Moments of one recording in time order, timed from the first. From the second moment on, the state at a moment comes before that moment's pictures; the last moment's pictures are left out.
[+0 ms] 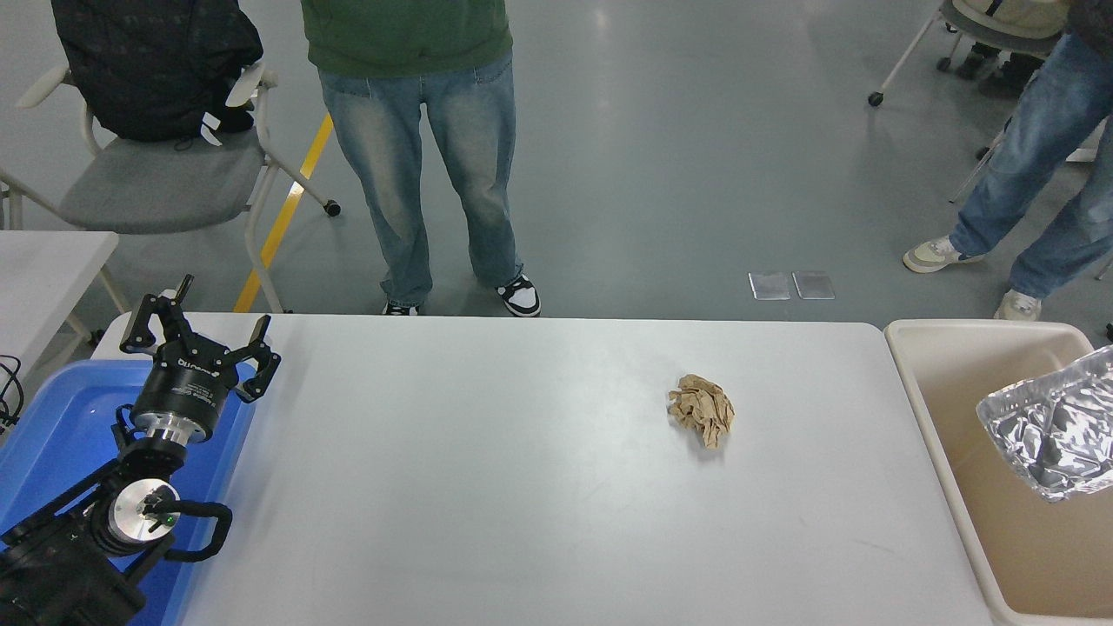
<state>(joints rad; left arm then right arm) -0.42 0.44 -0.89 -0.65 0.01 -0.51 -0.56 0.71 -0.56 0.20 0.06 -0.62 0.14 -0.09</state>
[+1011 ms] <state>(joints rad) -0.42 0.44 -0.89 -0.65 0.01 -0.51 -0.56 0.68 -0.41 0.14 0.00 -0.53 -0.13 -0.10</state>
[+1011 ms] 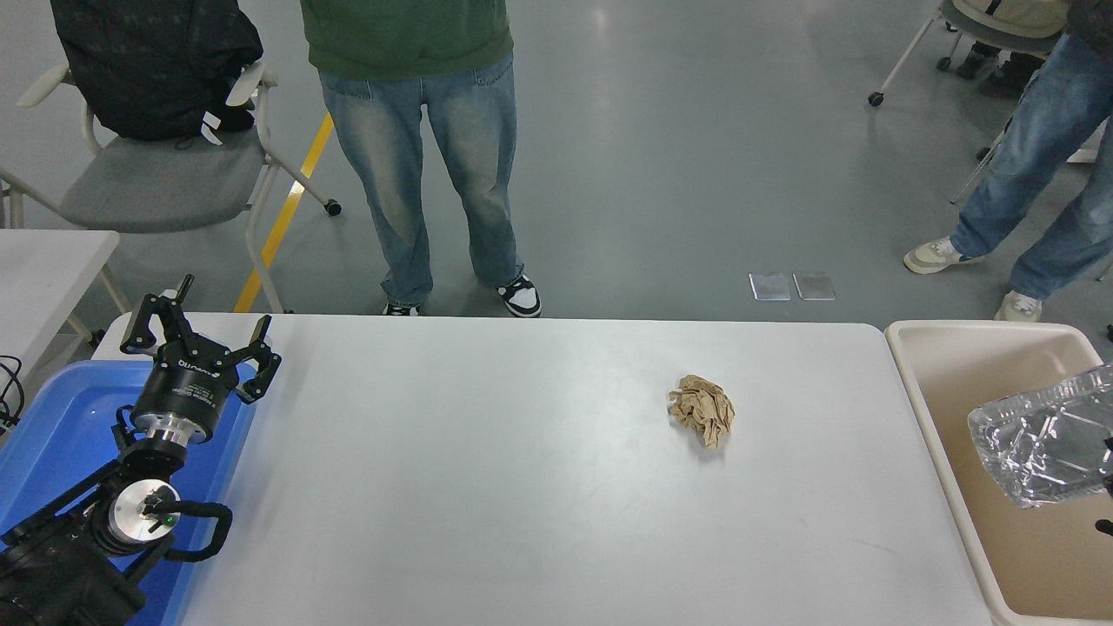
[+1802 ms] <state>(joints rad) -0.43 0.44 -0.89 -0.65 0.01 -0.51 -0.56 0.68 -0.41 0.15 -0.01 -0.52 -0.19 -0.09</state>
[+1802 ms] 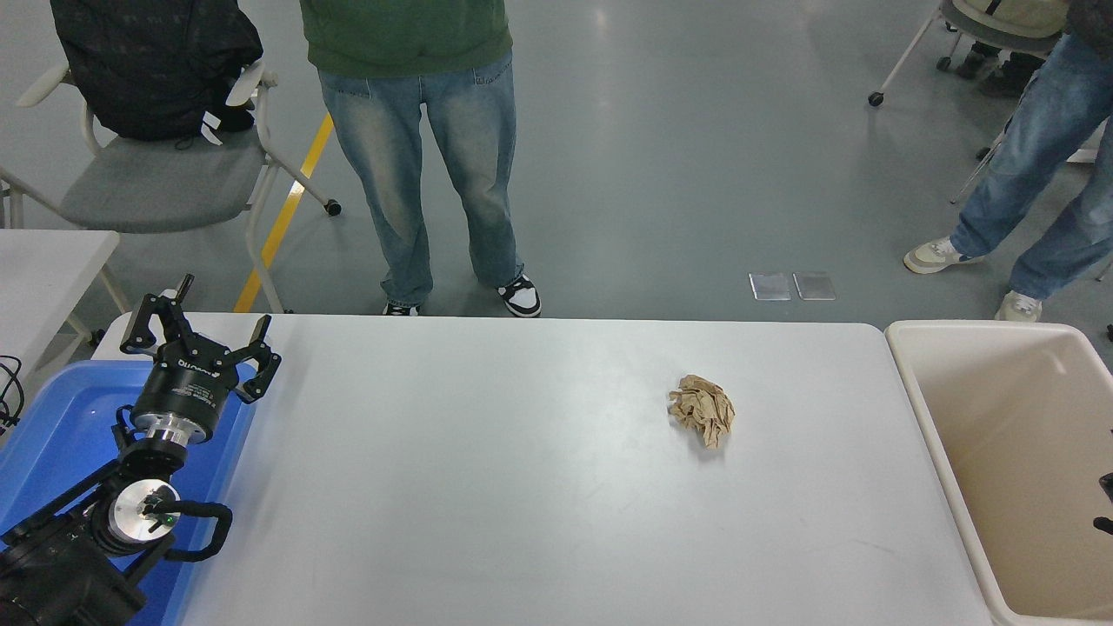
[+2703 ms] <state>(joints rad) -0.43 0.44 -0.89 -0.65 0.01 -0.51 -0.56 0.67 -0.51 0.50 0.35 -0.32 -0.11 -0.09</state>
